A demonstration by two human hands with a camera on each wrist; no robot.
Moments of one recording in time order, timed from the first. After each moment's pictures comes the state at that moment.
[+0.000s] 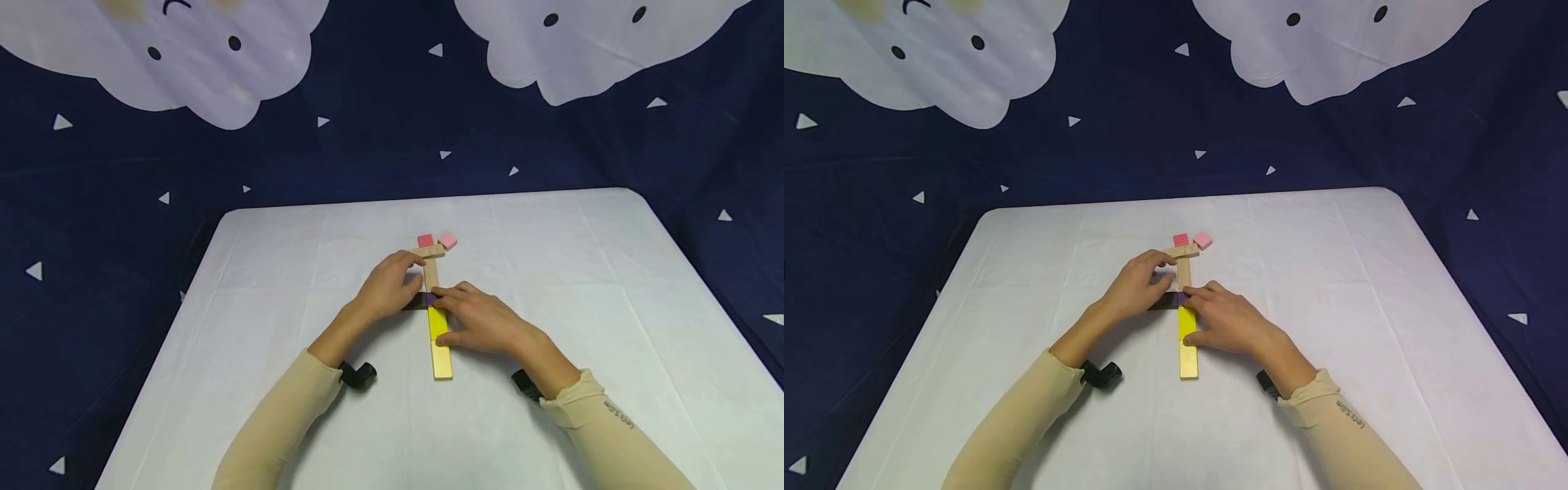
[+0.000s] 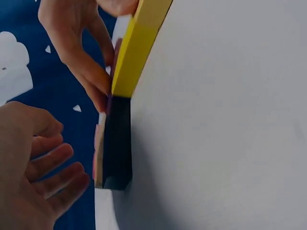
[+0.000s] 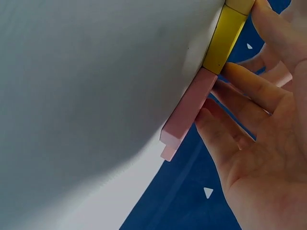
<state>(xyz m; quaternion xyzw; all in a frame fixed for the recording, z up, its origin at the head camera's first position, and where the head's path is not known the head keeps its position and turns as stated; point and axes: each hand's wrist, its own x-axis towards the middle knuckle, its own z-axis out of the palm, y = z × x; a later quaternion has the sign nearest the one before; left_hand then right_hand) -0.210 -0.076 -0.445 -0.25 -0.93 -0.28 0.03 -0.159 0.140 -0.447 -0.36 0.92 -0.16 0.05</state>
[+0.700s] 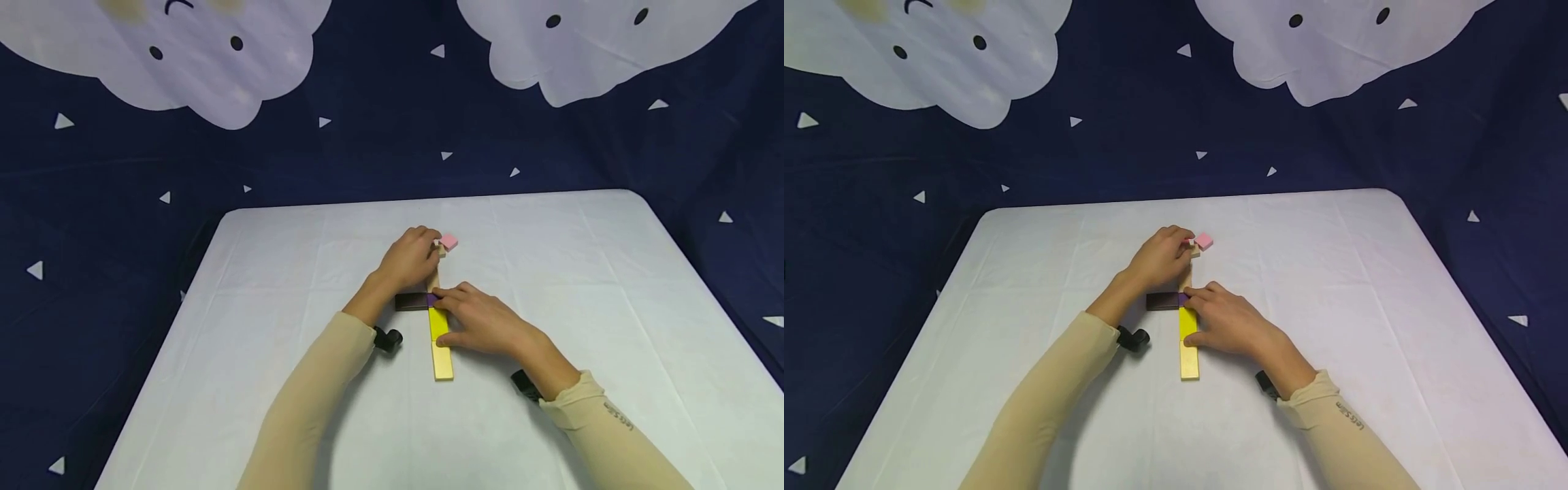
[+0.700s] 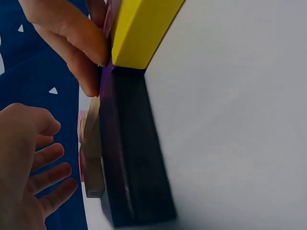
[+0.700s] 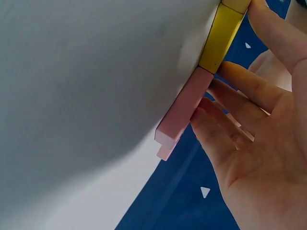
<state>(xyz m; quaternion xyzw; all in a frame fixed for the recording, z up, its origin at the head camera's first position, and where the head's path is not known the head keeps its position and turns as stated) -0.264 -0.043 -0.437 -0.27 -0.95 -0.18 0.03 -0.158 0.137 -0.443 -0.36 0.92 -0.16 0.06</state>
